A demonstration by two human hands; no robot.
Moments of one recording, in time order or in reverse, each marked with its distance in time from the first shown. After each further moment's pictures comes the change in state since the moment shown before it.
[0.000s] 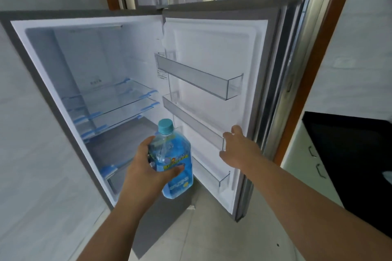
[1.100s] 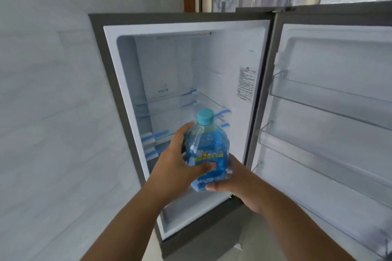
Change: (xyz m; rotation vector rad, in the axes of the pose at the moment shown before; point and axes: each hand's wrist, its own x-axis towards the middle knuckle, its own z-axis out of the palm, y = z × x) left_hand 0.218 -0.073 -0.136 0.060 -0.038 0.049; right_hand 0.141 -0.248 0.049 1.072 -0.553 -0.348
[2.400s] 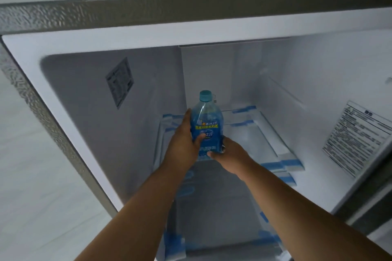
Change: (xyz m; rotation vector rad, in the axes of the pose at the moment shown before) left_hand 0.287 -0.131 -0.032 0.272 0.476 -0.214; right_hand 0.385 -0.031 -0.035 -0.495 -0.119 -0.183
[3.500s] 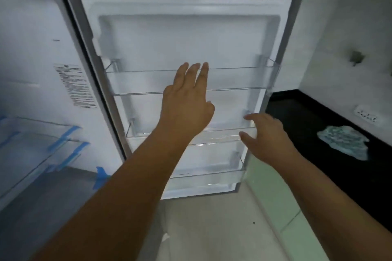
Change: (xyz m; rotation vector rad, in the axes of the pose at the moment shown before) left_hand -0.314 0.307 0.106 0.098 -0.509 1.226; right_hand -0.590 0.029 -0.079 -0.463 1.062 0.966
